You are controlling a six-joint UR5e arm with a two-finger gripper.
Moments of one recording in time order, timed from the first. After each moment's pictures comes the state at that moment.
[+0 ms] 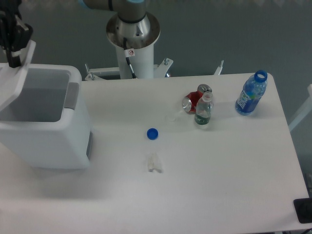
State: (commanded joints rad) arm 1.88 -1.52 -1.52 -1.17 1.61 0.42
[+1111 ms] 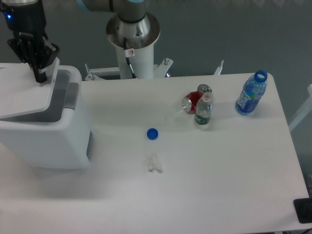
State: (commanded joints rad) arm 1.94 -1.52 -1.59 -1.17 1.60 0.42
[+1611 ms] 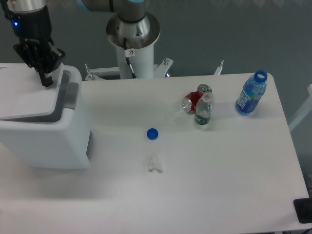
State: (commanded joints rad) arm 1.95 -1.53 -1.60 -1.17 1.60 0.42
